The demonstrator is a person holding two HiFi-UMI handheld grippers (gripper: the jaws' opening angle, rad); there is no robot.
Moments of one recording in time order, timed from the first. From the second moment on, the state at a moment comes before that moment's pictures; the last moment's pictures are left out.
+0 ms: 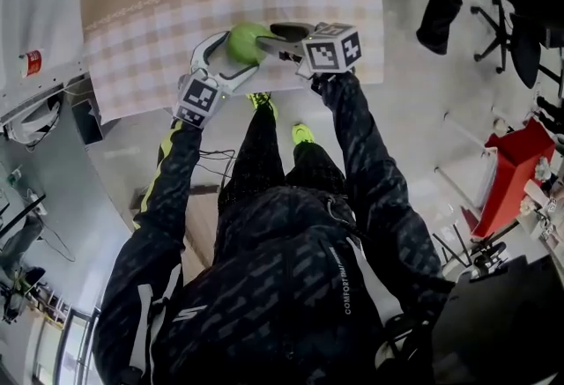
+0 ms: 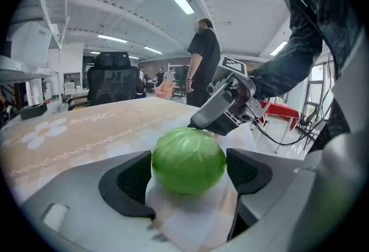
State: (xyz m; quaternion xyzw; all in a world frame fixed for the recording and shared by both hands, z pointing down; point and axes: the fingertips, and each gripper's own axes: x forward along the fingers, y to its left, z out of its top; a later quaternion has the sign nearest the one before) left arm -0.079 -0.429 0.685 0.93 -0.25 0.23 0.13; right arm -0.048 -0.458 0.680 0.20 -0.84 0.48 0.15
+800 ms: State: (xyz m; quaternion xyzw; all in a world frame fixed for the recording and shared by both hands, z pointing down) left arm -0.089 -0.434 0.627 0.93 -0.30 0.18 0.12; right arm -0.060 -0.438 0.639 0.21 -0.90 0.30 0.22
